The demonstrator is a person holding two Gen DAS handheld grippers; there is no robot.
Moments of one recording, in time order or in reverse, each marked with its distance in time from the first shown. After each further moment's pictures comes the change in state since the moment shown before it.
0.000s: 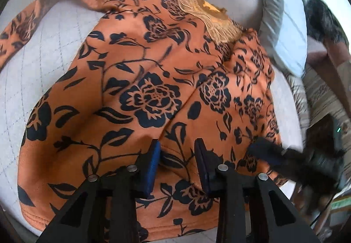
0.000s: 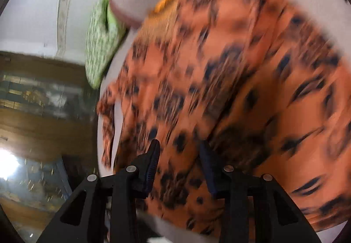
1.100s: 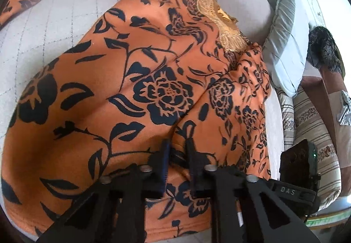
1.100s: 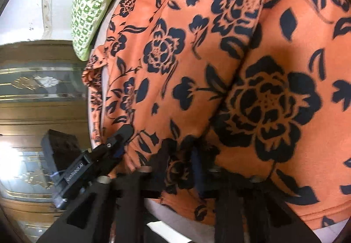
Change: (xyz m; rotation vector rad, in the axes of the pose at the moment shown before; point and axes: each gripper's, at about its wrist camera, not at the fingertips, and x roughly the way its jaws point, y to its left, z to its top) left arm 0.011 0.037 -0.001 -0.137 -0.004 -0.117; right arm 0.033 -0.004 -0.024 0.049 0.129 -0.070
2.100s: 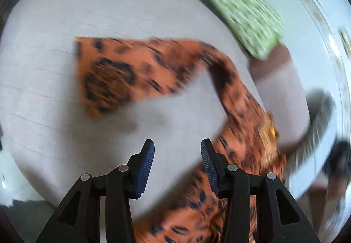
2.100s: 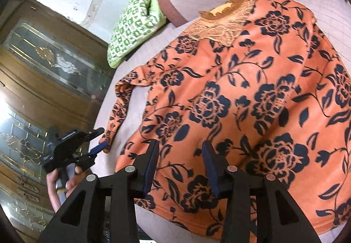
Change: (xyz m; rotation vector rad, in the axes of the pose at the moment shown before) left arm -0.150 0.117 0.024 -0.508 -0.402 0.185; right arm -0.043 0.077 -0.013 -0.352 -0.278 0.036
